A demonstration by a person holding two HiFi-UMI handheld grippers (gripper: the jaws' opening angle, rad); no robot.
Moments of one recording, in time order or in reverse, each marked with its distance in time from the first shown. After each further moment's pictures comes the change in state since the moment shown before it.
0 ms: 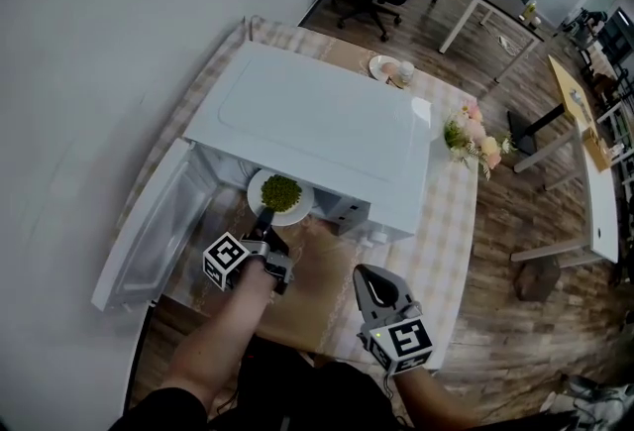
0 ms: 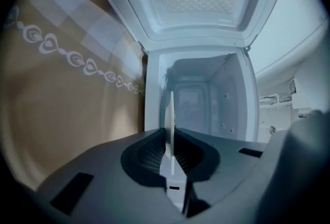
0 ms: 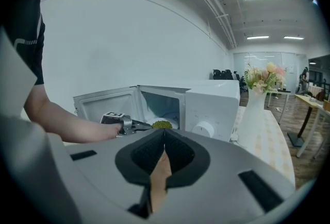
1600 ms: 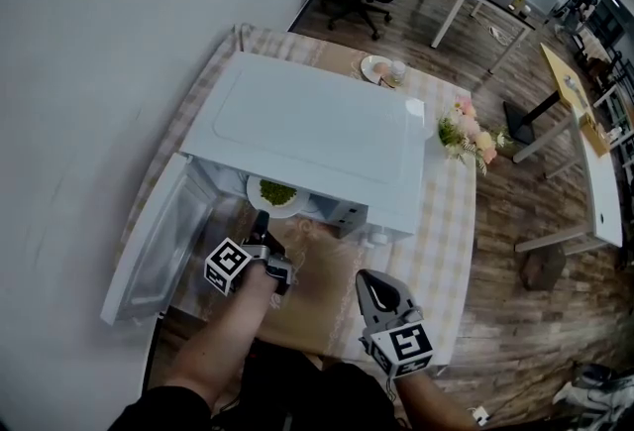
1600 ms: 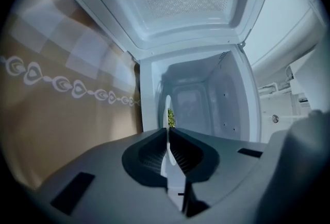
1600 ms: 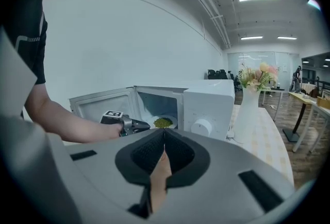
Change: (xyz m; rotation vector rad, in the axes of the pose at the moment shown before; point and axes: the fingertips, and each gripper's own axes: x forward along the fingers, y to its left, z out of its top) left arm 0.003 -0.003 0.018 0.127 -0.034 0.012; right arm -0.005 0.003 -0.002 0.031 -0.005 -0.054
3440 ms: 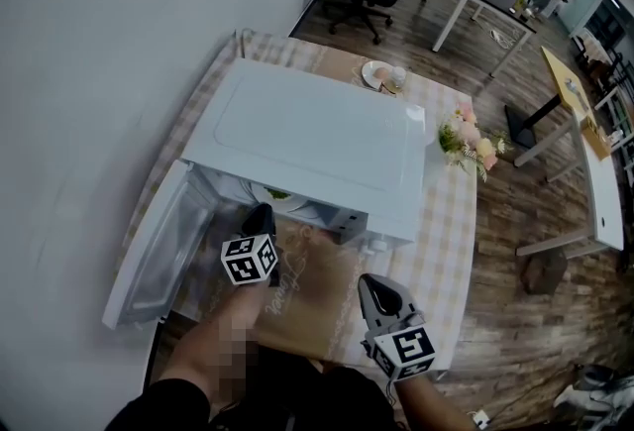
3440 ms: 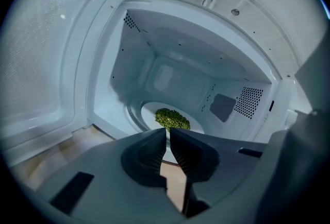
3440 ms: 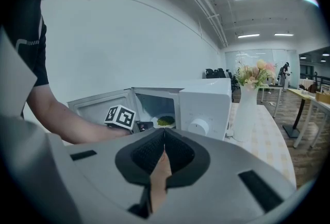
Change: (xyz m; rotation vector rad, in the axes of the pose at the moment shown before) left arm 0.034 -0.017 -0.001 1.045 0.147 0.128; right arm 0.002 -0.009 -0.001 0.043 -0.005 -0.010
